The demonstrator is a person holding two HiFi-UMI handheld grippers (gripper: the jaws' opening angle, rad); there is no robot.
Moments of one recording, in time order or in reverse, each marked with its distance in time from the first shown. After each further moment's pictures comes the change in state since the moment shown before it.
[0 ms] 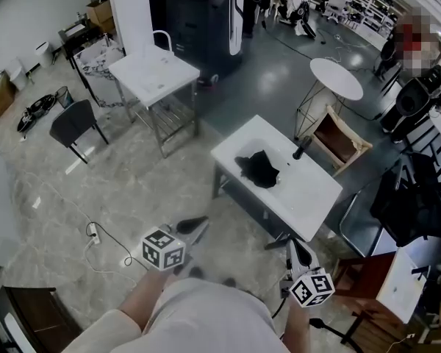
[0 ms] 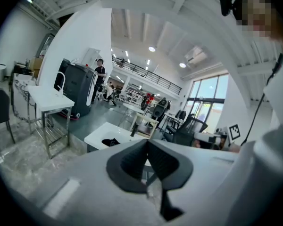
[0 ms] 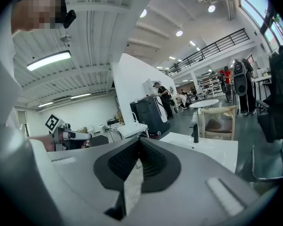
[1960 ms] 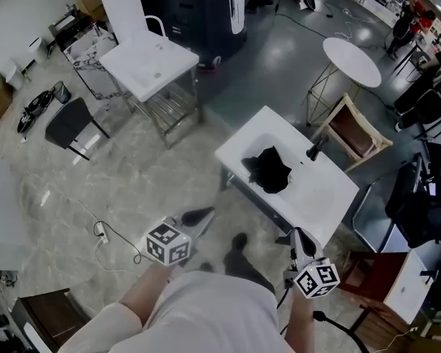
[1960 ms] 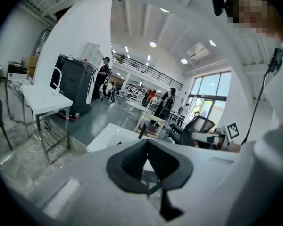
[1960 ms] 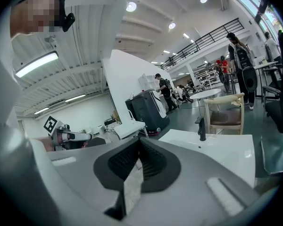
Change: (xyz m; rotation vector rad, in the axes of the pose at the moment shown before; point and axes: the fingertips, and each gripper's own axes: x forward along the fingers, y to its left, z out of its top) left arm 0.103 0.115 0.047 0.003 0.049 -0.002; right arm 0.153 -0.066 0.008 0.088 0.039 -0.005
